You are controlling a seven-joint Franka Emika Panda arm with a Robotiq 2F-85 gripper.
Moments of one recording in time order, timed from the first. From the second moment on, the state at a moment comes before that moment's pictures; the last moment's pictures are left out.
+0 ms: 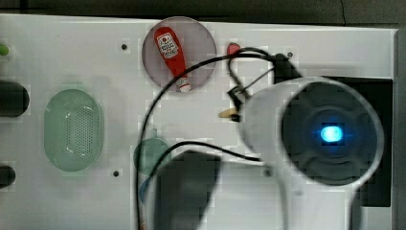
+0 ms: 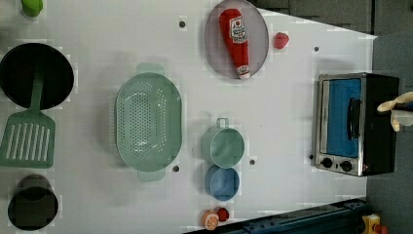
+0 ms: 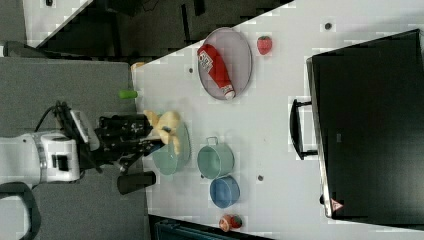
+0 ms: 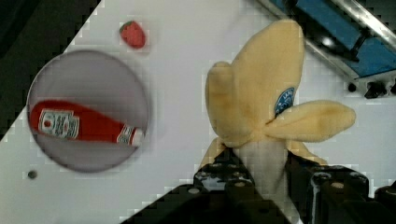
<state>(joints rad) -0.02 -0.18 -0.12 -1.90 -0.04 0.21 0.02</state>
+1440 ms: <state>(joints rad) -0.10 0.25 -0.64 -1.92 -0.02 0.52 -0.70</state>
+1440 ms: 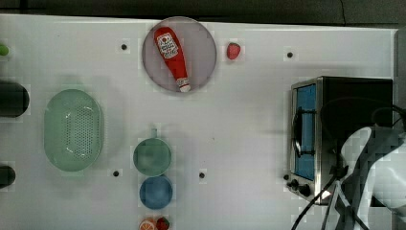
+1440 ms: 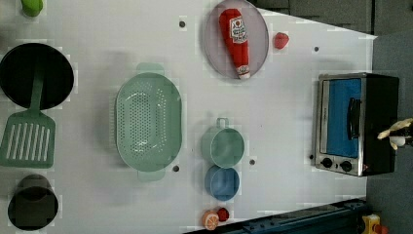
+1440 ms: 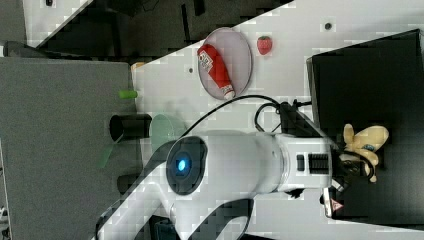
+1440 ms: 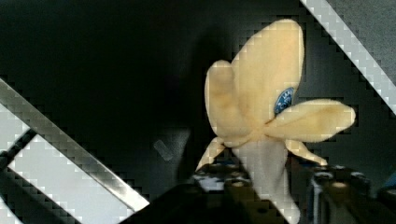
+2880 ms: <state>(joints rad) -0.04 -0.12 -0.30 -1.75 -0.03 0.07 -0.37</state>
